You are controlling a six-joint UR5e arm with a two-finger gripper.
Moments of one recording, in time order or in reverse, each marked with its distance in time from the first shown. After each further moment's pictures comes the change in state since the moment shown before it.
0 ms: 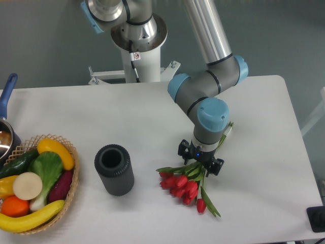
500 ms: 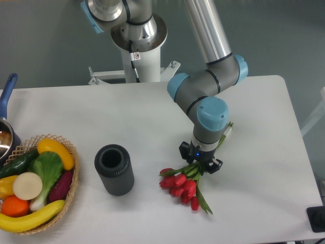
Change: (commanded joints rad) arm 0.002 0.009 0.009 0.003 -0.002 -0.003
